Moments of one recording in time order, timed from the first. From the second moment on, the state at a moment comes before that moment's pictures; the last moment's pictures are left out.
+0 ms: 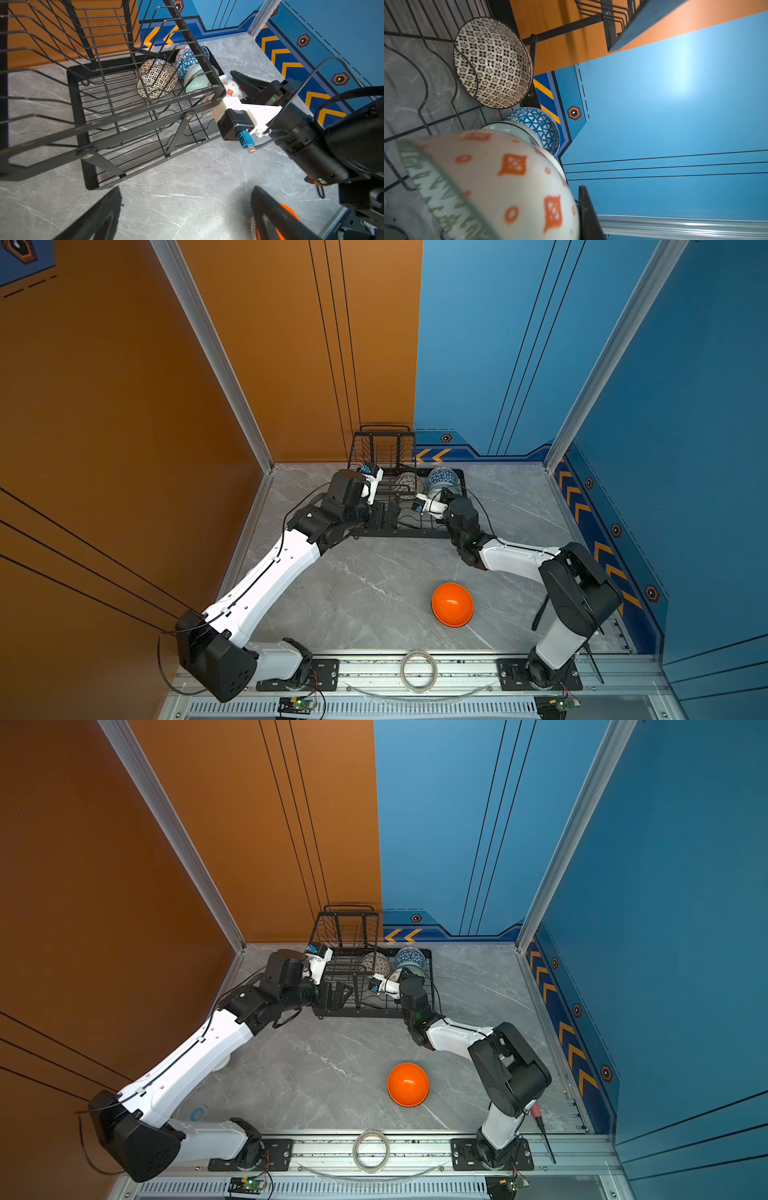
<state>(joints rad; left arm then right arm) -0.52 1.32 1.31 -0.62 0.08 -0.22 0.60 1.73 0.92 0.66 0.49 -1.23</state>
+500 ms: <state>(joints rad) -0.51 1.31 1.31 -0.62 0.09 -0.22 0.61 1.90 0.99 0.73 0.52 -1.29</state>
